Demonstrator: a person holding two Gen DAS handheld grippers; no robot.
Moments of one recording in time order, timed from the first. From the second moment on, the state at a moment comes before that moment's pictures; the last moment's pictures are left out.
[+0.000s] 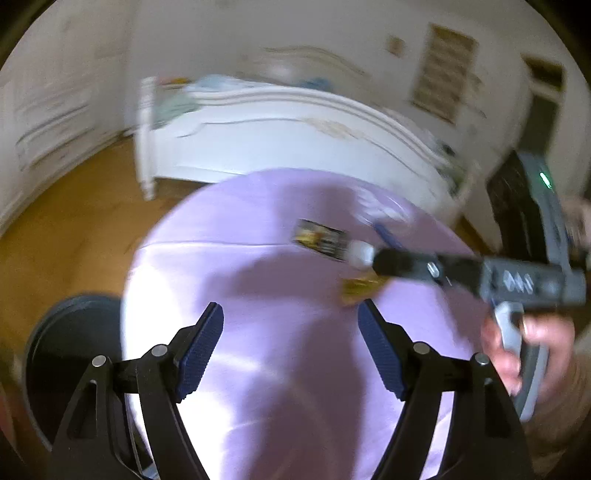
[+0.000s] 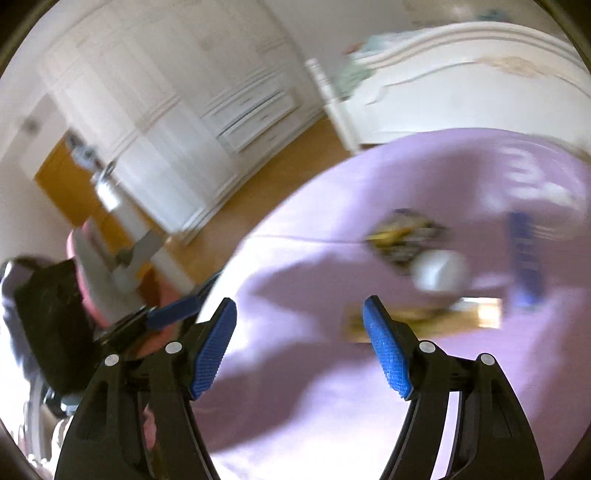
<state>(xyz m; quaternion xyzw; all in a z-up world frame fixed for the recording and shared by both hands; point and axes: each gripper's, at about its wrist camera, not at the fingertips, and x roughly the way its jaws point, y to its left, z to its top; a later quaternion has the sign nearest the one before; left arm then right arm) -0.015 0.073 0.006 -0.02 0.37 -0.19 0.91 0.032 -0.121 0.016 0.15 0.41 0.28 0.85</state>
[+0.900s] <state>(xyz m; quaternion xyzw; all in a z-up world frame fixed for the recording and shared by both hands) 0.058 -0.053 -0.042 0.14 0.44 -0.28 0.84 0.097 -0.193 -0.035 0.01 0.43 0.16 0.89</state>
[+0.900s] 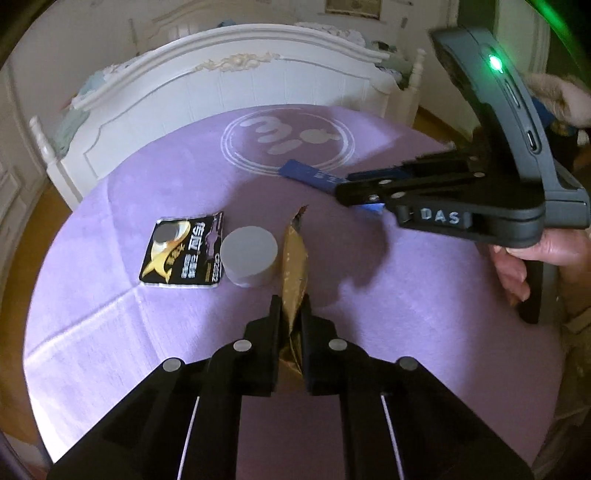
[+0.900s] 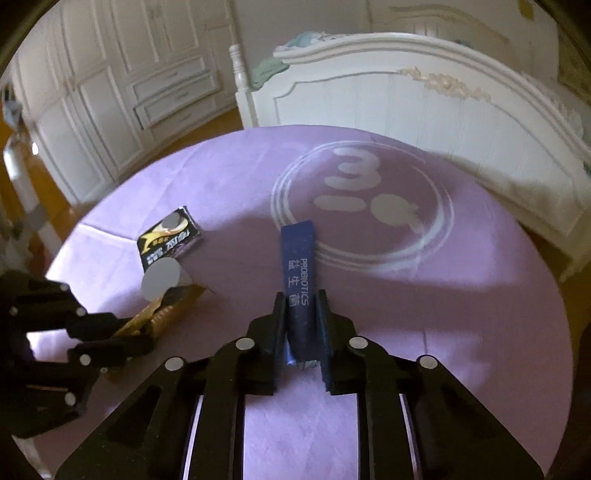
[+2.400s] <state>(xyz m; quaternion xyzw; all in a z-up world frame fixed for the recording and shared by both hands) -0.087 0.201 0.027 -0.06 0.27 0.07 0.96 -0.004 0.089 0.051 0.02 0.41 0.43 0.80</state>
